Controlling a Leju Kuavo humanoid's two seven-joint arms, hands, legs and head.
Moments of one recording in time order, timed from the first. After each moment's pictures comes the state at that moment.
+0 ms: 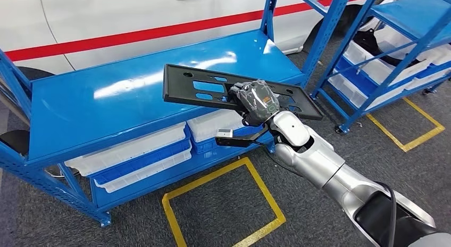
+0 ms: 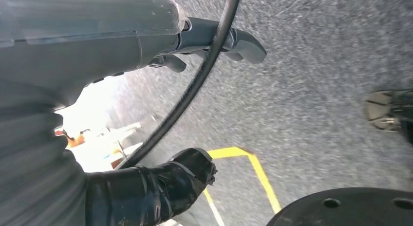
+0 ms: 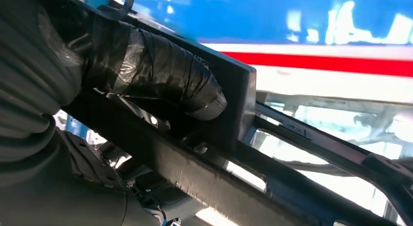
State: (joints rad) left arm 0.13 -0.32 0.91 -0.69 -1.06 -0.45 0.06; right arm -0.64 -0.40 0.50 -1.22 0.89 -0.09 -0.11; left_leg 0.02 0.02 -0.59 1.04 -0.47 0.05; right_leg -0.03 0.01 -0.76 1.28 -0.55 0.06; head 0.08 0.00
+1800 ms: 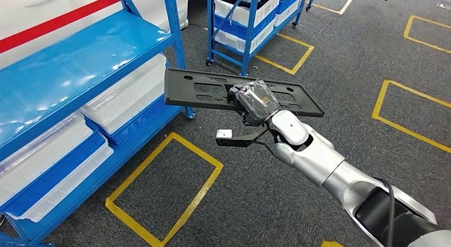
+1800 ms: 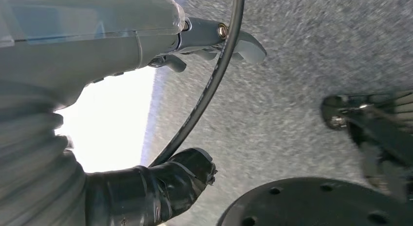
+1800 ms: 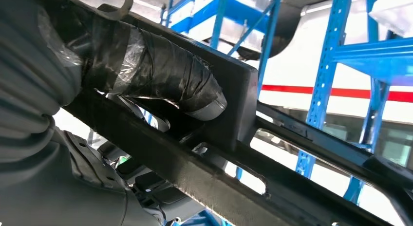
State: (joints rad) left arm 0.07 -0.27 1.01 -0.57 -1.14 -0.38 -0.05; right arm -0.69 -0.40 0.55 -1.17 0.92 -0.11 -0.11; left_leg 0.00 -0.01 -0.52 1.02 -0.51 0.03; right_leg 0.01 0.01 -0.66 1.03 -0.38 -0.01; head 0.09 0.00
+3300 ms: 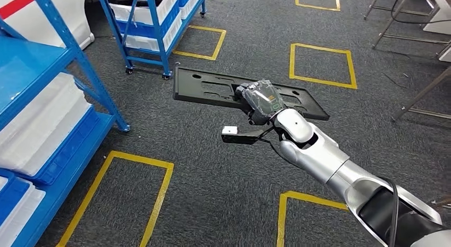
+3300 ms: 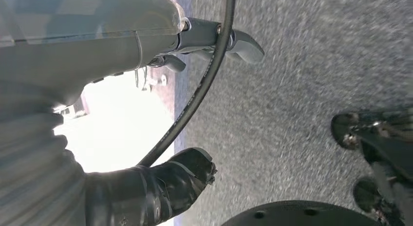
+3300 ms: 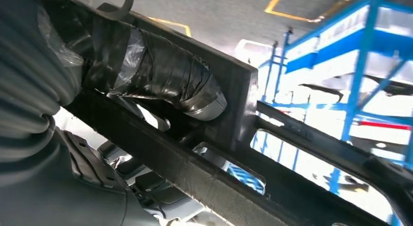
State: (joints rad) left arm 0.03 -0.23 1.04 -0.43 -1.17 -0.27 -0.08; right arm -0.69 -0.44 0.54 -1.15 0.87 -0.07 -0.10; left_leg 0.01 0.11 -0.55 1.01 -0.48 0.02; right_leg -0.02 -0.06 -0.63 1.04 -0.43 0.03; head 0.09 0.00
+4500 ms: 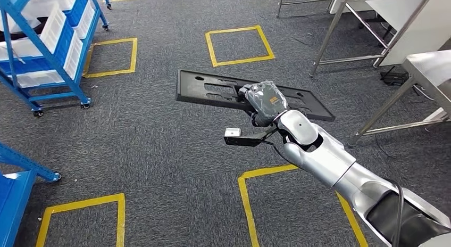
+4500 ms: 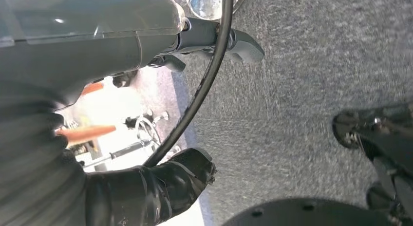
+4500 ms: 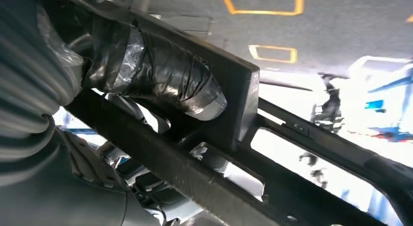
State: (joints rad) left arm 0.03 -0.22 1.03 -0.42 -1.21 -0.26 -0.09; right arm -0.66 -0.47 0.54 -1.25 0.91 -0.02 -0.05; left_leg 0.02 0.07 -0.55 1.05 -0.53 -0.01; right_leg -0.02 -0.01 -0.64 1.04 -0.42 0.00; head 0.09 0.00
